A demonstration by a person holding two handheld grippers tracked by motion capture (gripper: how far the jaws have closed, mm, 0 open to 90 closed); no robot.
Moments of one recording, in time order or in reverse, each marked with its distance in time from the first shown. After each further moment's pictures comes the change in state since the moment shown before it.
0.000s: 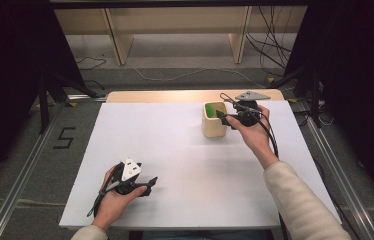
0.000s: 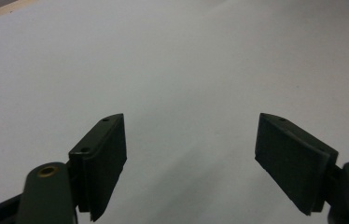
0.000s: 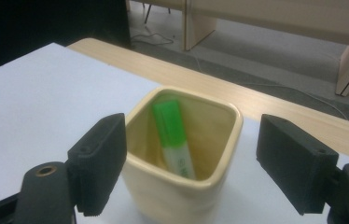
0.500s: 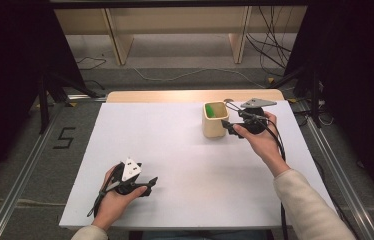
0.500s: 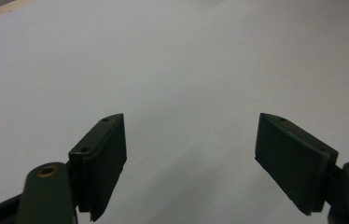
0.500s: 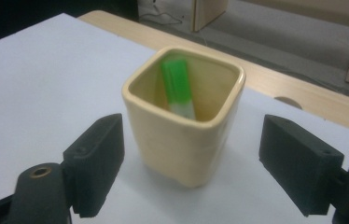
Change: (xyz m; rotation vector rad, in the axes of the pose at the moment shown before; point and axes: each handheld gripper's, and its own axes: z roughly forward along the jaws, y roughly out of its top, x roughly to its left) left arm 0.000 0.000 0.000 0.001 0.001 0.002; right arm -0.003 -0.016 -0.023 0.077 0.035 -0.032
